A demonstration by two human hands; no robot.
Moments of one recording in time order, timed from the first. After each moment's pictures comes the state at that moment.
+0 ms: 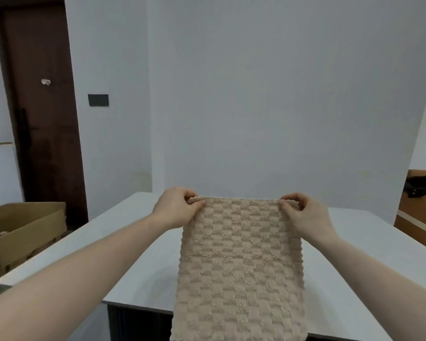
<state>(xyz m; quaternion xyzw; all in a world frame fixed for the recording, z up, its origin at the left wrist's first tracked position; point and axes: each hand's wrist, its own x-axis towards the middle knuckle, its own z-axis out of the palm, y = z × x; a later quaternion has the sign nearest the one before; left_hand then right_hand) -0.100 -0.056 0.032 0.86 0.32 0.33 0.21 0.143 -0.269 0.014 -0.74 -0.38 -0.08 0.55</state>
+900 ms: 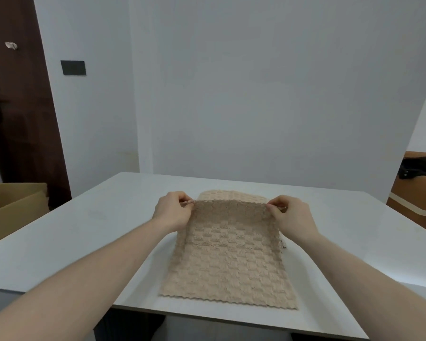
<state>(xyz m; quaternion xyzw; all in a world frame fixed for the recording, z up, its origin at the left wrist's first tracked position) -0.030 -0.012 -0.060 0.81 0.38 0.32 0.30 0.193 -0.221 -0.060 -0.80 -0.38 -0.07 0.45</state>
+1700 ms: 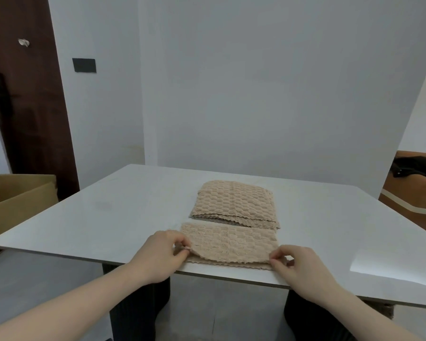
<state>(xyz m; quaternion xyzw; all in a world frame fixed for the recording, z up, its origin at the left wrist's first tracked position) -0.155 -0.102 -0.124 0.91 0.27 0.24 0.21 0.106 -0.346 -0.133 -0.81 -0.48 -0.01 0.33</state>
